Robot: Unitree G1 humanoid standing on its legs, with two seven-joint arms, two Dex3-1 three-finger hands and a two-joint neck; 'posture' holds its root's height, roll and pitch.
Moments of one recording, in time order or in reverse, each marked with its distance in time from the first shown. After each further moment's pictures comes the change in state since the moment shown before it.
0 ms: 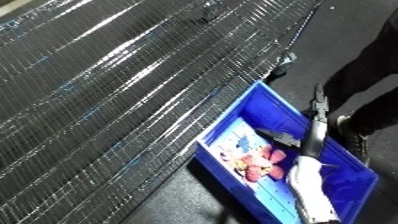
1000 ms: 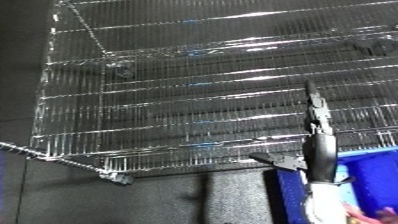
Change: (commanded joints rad) left arm 0.030 -0.014 0.097 -0.059 -0.009 0.044 0.077; right arm -0.105 0.204 0.410 -0.236 -0.051 0.089 0.177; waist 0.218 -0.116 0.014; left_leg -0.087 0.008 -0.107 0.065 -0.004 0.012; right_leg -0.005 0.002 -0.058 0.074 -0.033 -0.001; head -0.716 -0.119
